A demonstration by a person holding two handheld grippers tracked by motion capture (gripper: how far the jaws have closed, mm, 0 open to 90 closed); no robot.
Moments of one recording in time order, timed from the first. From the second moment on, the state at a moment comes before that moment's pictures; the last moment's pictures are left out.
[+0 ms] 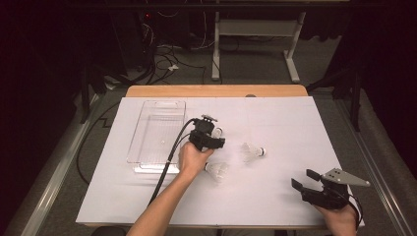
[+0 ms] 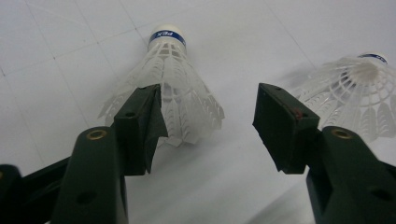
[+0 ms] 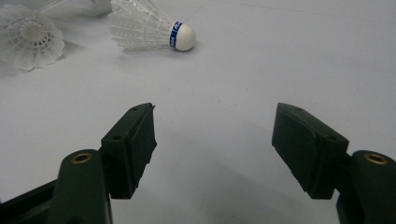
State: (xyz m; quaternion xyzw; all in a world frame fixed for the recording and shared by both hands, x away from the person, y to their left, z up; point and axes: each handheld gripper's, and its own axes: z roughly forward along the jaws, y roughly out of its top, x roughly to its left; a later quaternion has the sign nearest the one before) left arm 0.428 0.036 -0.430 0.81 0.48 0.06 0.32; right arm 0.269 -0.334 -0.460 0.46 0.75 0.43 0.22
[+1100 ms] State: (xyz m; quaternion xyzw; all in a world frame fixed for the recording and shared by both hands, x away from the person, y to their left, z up) left arm 0.437 0.038 -0.435 0.80 0.48 0.05 0.35; right arm 0.269 -0.334 -0.460 0.46 0.75 0.43 0.22
